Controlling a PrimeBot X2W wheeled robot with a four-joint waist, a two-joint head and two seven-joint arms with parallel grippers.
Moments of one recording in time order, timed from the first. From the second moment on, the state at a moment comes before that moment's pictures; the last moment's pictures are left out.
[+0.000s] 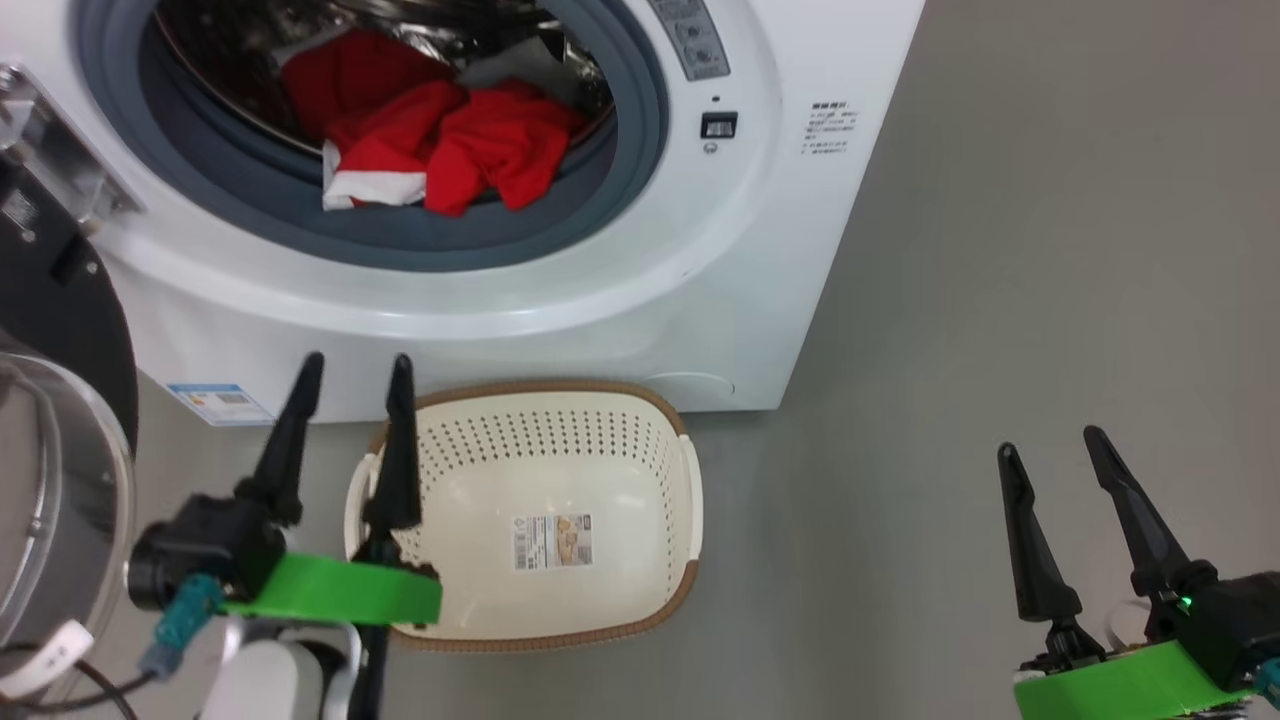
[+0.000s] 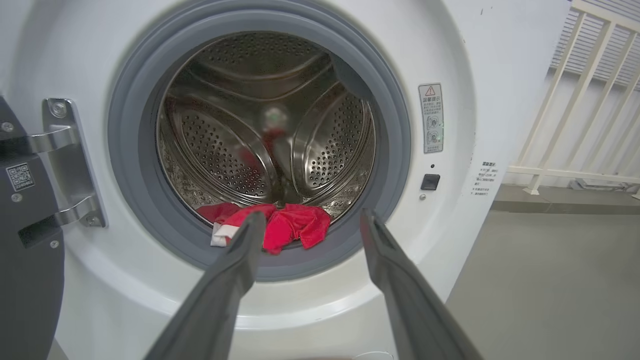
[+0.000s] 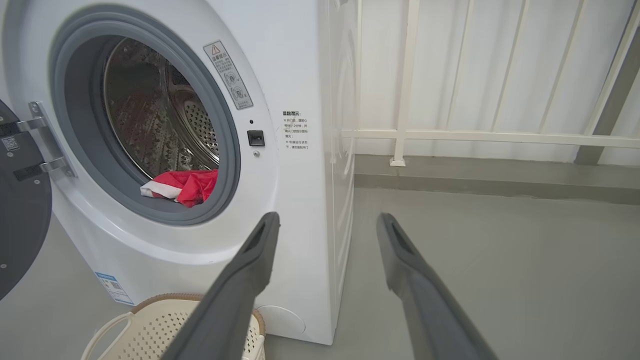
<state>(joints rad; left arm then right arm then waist) -0.26 0.04 -0.09 0.16 -0.24 -0.02 -0.26 0.08 -0.04 -0.06 -0.06 0.19 0.12 -0.26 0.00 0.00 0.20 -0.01</state>
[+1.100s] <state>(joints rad) -0.88 0.12 0.01 0.62 -0.18 -0.03 -0.26 -0.07 -0.04 -0.01 -0.05 0.19 0.12 -0.26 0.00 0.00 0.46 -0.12</state>
